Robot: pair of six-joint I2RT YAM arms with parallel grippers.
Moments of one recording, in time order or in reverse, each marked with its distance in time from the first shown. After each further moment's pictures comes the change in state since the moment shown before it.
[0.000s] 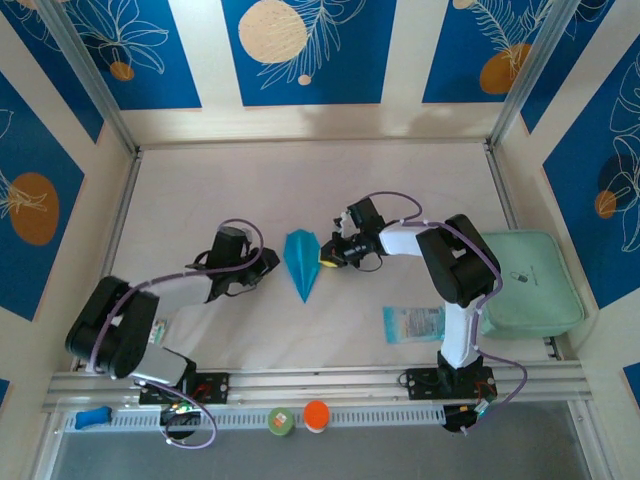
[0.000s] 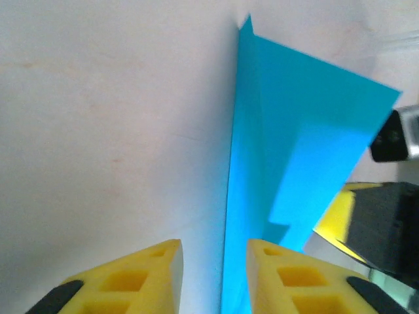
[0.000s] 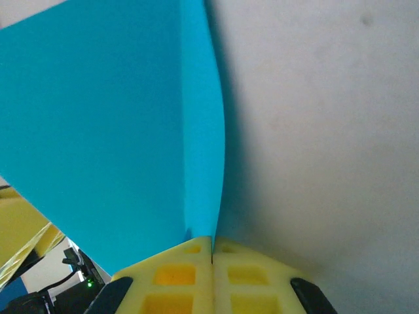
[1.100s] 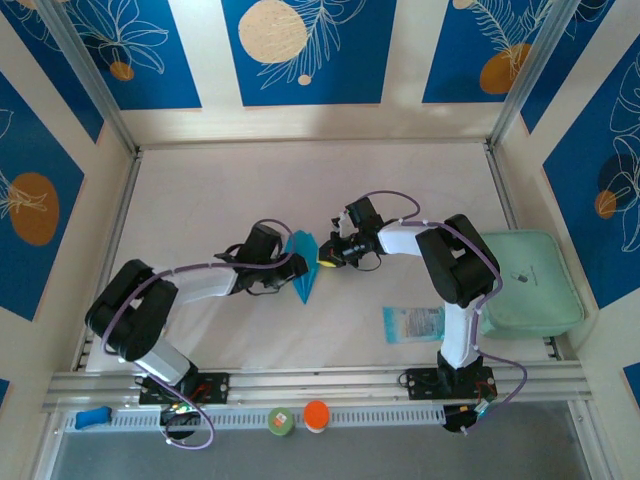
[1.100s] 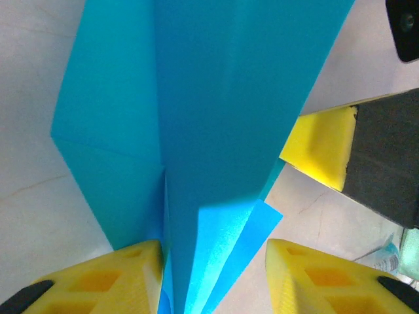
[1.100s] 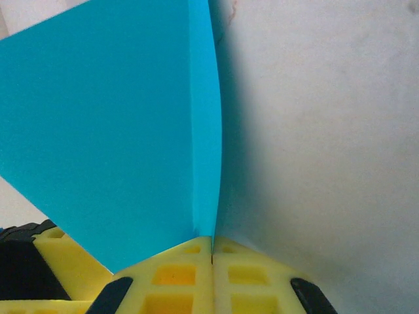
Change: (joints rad) left arm -0.193 0.154 0.168 -0.133 -0.019 0.029; right arm 0.010 0.000 0.013 -0.023 -0.011 -0.006
